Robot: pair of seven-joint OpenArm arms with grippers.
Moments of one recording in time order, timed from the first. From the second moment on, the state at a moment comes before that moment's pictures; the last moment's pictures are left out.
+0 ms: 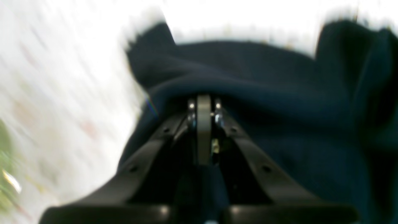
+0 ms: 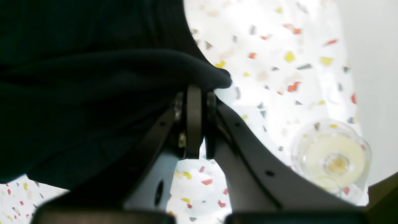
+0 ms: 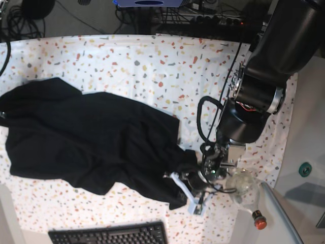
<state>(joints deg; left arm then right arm) -42.0 -3.4 20.4 18.2 -14.7 -17.5 -0.9 -0.5 27.1 28.0 70.7 25.3 12.8 -51.5</state>
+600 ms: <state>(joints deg) -5.3 -10.4 -6.4 65.5 -15.2 -17.0 12.5 1.1 19.9 41.3 73.4 21.7 11.8 -45.5</state>
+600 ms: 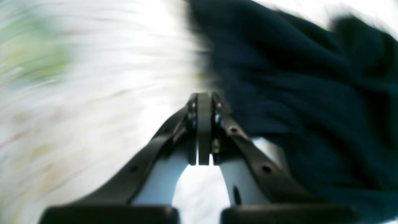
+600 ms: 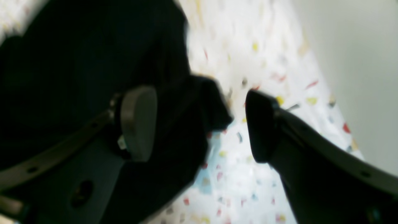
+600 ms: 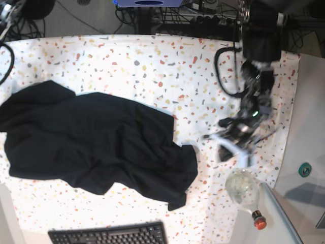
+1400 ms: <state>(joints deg) 17.9 -14.0 -7.6 77.5 -37.4 -25.5 14.9 -1.5 8.6 40.0 59.9 22.5 23.0 -37.9</state>
